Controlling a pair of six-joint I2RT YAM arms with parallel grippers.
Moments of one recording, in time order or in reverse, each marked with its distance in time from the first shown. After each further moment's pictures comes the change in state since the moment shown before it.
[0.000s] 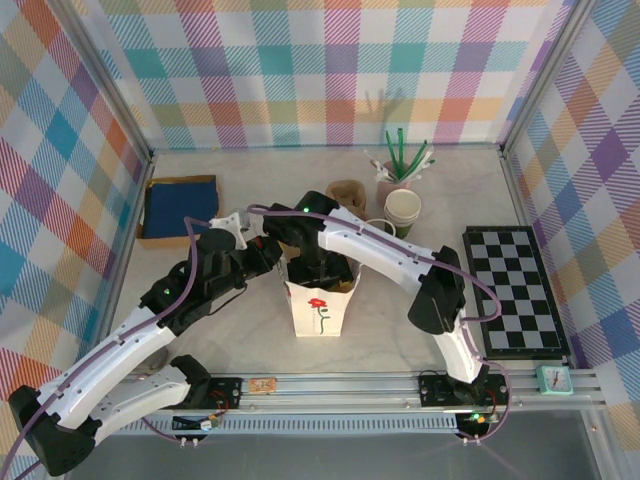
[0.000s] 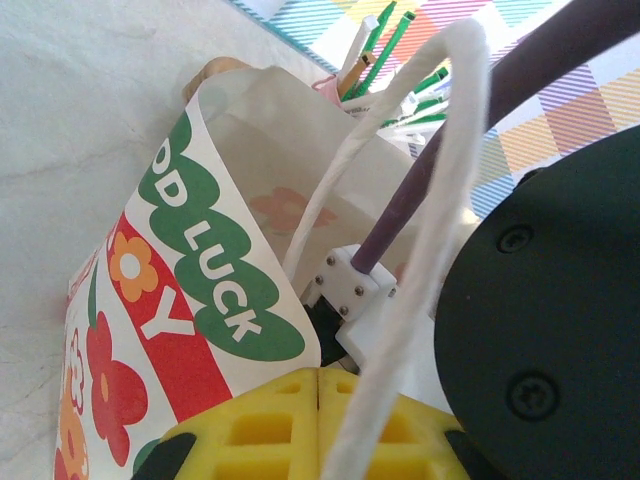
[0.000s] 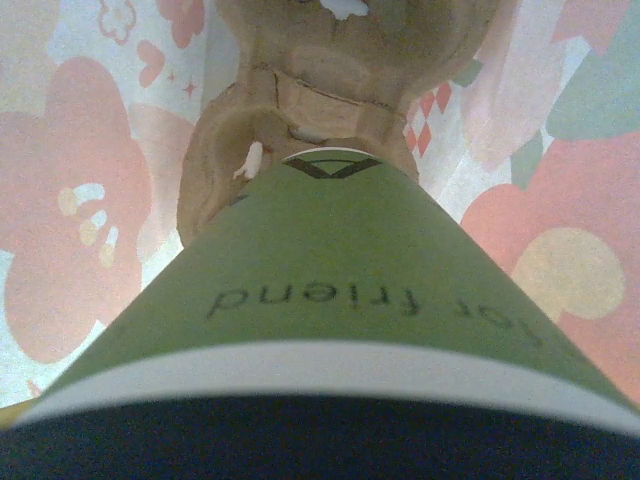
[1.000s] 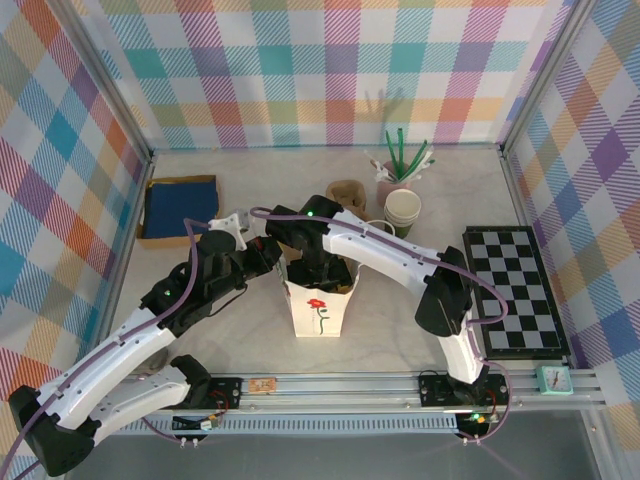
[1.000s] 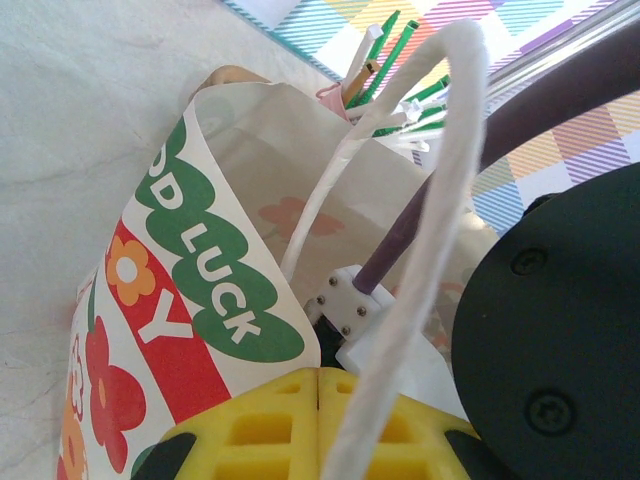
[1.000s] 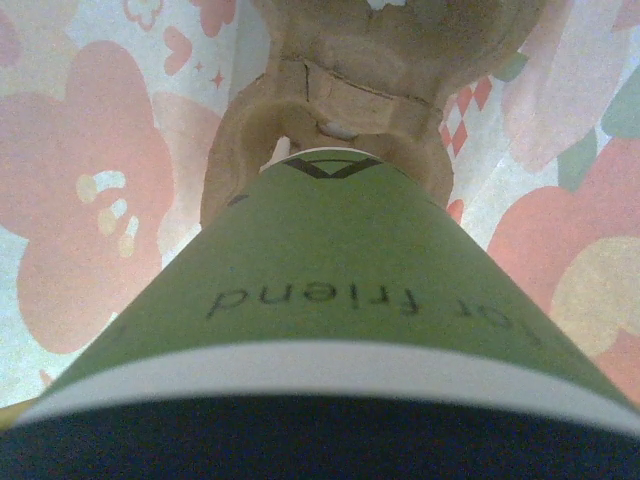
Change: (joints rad) left arm -0.006 -0.007 -0.013 0.013 -0.026 0.000; right arm 0.000 -0.047 -0.094 0.089 -0.045 0.000
